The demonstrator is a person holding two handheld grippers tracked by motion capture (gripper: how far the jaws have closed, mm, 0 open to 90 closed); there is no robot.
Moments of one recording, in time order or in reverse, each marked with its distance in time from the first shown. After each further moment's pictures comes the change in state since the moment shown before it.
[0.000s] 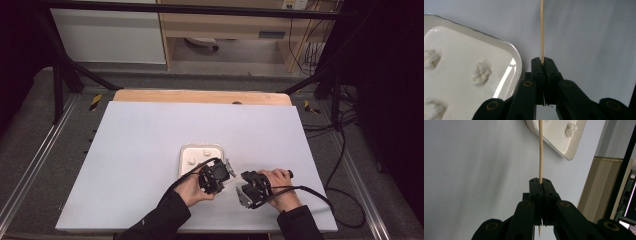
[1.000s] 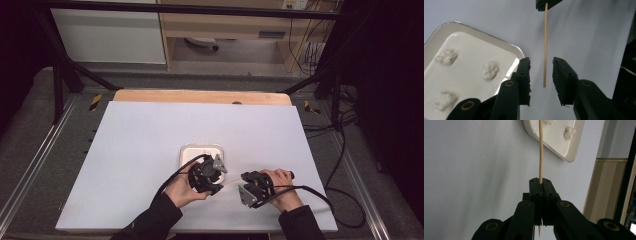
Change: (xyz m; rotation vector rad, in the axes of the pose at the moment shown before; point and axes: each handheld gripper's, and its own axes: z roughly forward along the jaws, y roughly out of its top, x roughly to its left) left arm 0.005 -0.015 -0.027 -0.126 -0.001 -0.048; right arm -0.001 -0.005 -0.002 -0.054 0.014 0.064
